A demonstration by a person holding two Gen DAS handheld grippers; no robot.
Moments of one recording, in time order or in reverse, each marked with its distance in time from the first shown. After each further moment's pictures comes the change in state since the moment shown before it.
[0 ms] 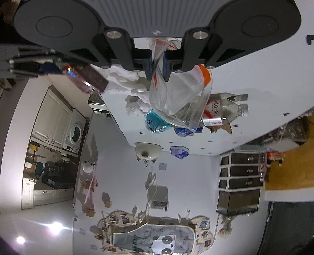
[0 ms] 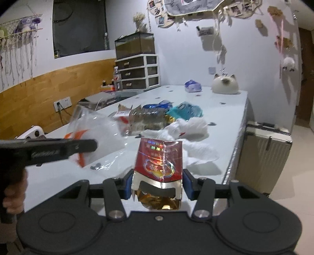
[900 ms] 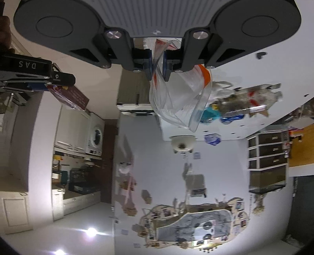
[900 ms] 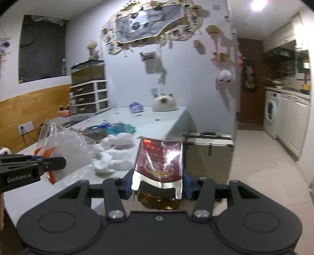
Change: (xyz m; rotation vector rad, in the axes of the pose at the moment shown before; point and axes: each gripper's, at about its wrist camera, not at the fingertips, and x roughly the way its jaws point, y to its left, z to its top) left arm -0.036 -0.135 -0.023 0.126 -0.052 -0.096; right arm -0.131 -0.086 -0.045 0.100 -0.134 -0.294
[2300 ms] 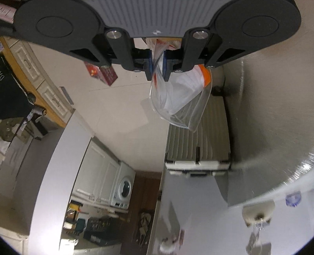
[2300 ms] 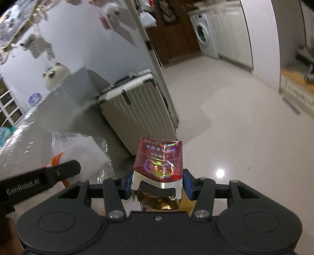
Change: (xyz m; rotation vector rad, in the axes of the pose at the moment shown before) left arm 0.361 -0.188 -0.062 -0.038 0.351 -0.200; right arm 0.231 -0.259 -0.123 0.515 0.292 -0.222
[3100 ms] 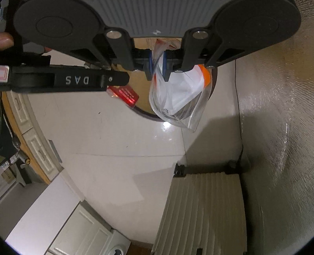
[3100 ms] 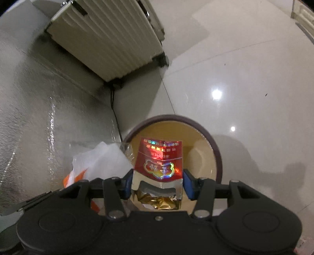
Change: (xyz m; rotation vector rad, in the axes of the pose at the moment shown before) left arm 0.207 0.076 -0.088 -0.044 0.440 -0.060; right arm 0.224 -0.038 -0.048 0.087 0.519 -0.055
